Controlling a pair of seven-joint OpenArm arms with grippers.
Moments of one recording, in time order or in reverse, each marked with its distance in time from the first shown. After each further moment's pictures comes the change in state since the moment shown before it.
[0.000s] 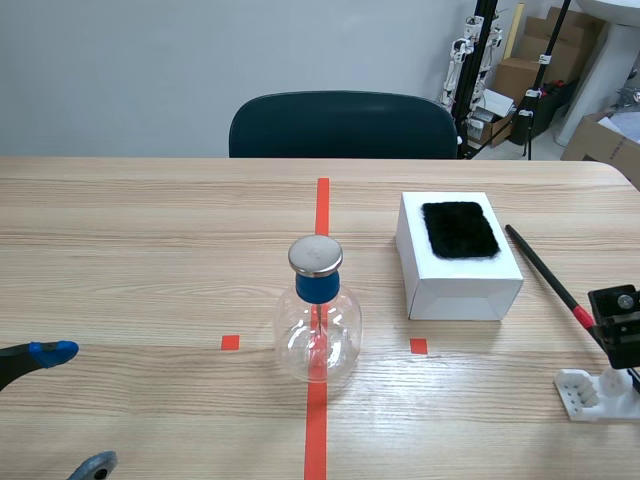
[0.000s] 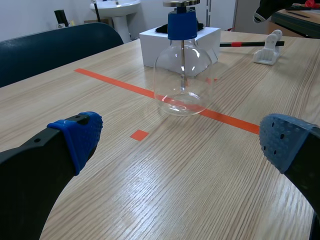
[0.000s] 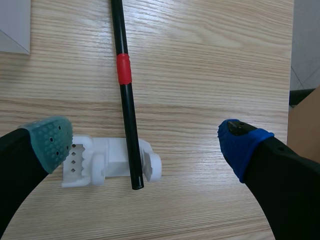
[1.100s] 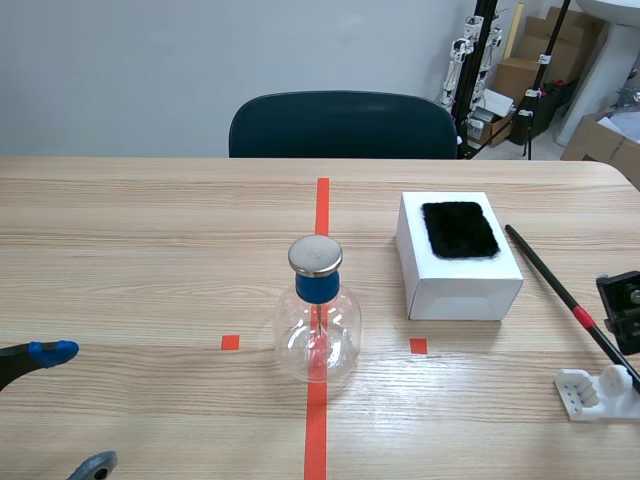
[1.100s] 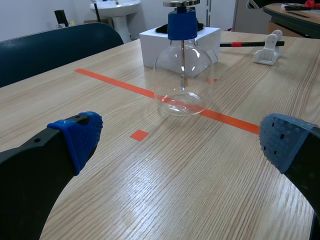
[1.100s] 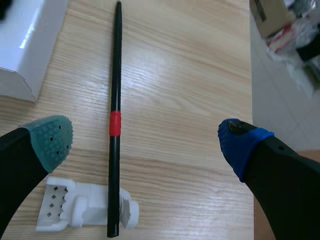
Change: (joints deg) left arm 0.0 0.0 0.0 0.0 0.0 0.0 0.0; right arm -8.0 3.5 0.1 1.2 -4.1 0.5 26.2
